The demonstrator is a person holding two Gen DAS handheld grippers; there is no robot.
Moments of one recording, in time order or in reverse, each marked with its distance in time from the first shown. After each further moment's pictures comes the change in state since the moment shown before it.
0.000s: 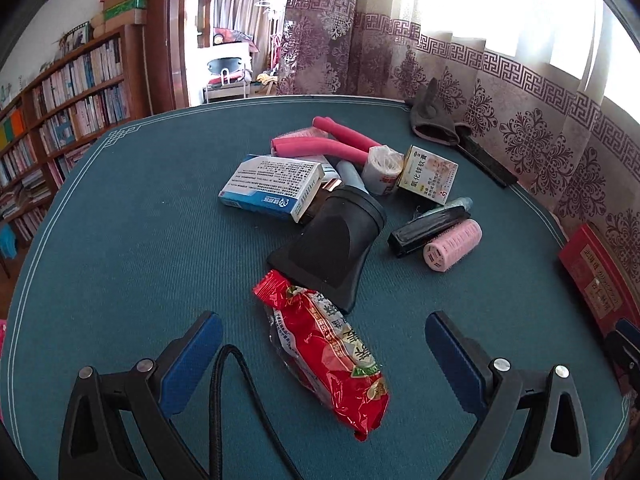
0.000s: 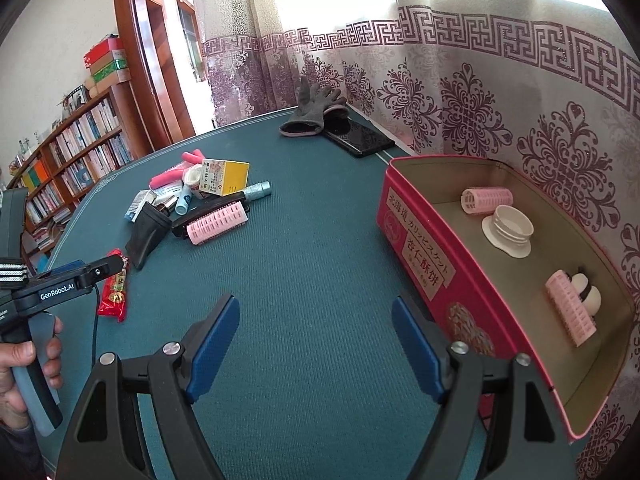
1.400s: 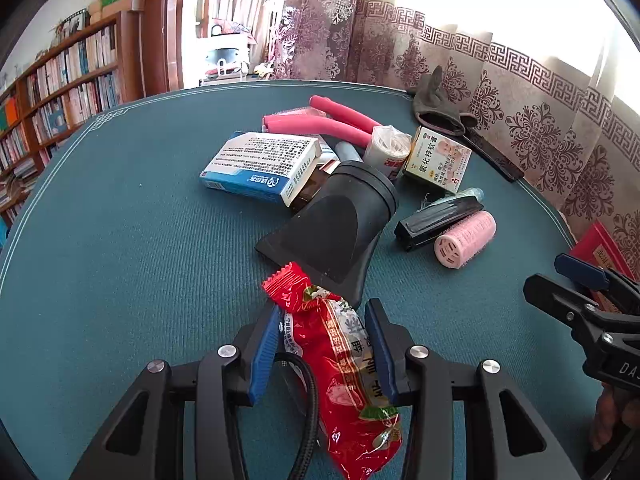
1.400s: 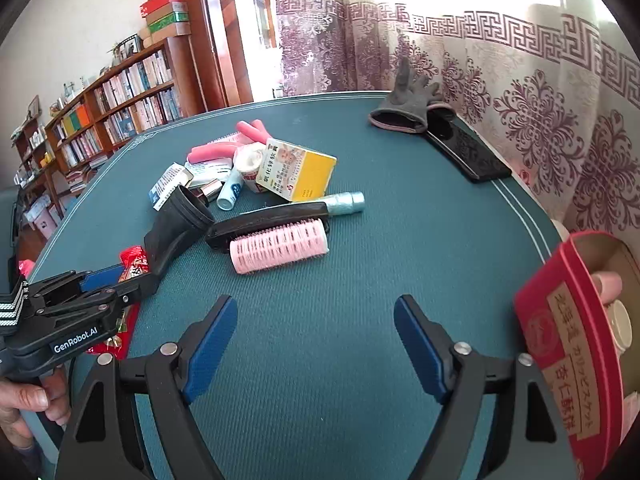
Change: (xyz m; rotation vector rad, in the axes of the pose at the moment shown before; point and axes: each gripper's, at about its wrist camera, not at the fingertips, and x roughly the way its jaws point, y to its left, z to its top) left arm 0.031 0.003 -0.003 -0.027 0.021 -0.034; right arm 0.095 0.068 0.046 -0.226 0.070 0.156
